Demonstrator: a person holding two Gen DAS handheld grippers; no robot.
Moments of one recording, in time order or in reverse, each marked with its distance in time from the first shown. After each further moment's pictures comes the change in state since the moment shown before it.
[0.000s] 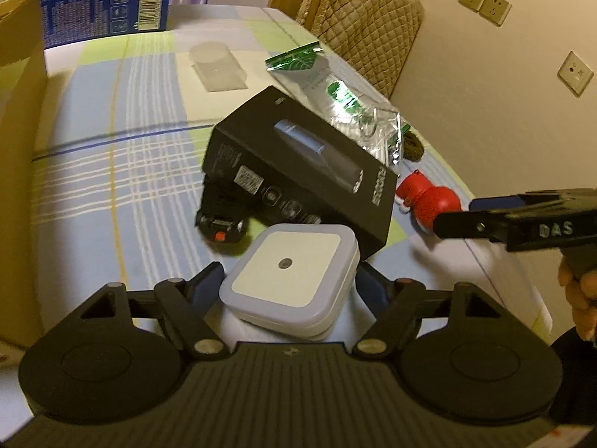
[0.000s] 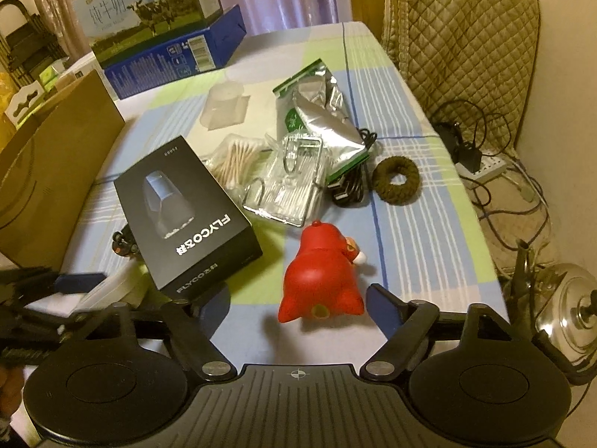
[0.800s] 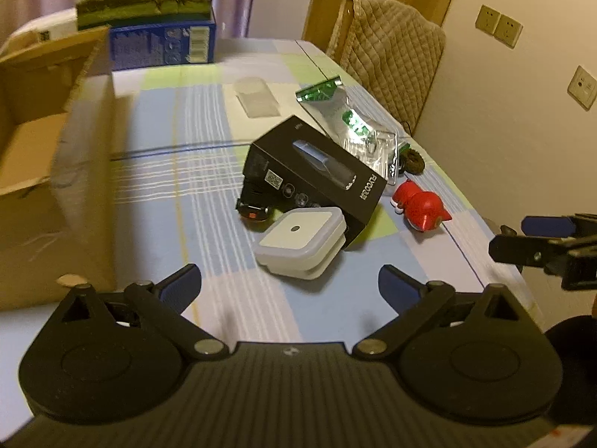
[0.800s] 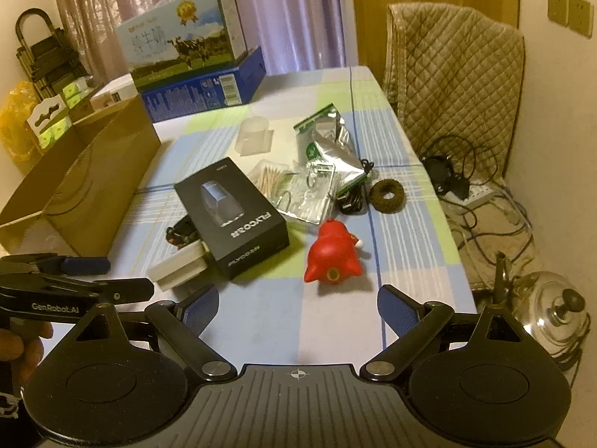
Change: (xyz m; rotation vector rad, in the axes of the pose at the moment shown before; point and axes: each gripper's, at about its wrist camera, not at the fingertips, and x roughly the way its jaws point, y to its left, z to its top) left arm -0.068 -0.024 -0.021 -0.032 -0.083 0.128; right arm -0.084 0.023 -0.034 -0.029 -0.115 0.006
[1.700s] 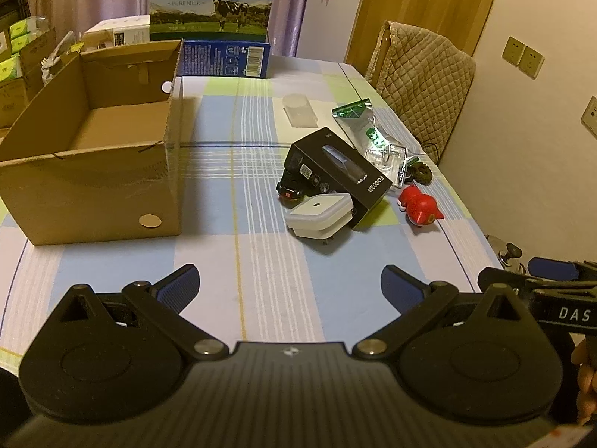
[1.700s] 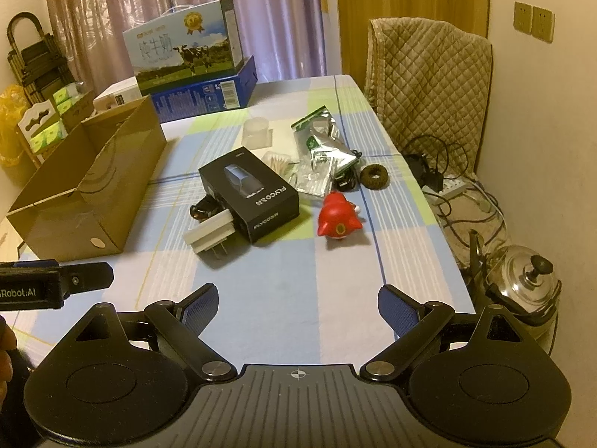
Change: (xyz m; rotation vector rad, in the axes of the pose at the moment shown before) left arm -0.100 -0.017 -0.038 -0.109 -0.049 0.134; right arm -0.069 0.047 -0.050 0.028 -0.045 -0.085
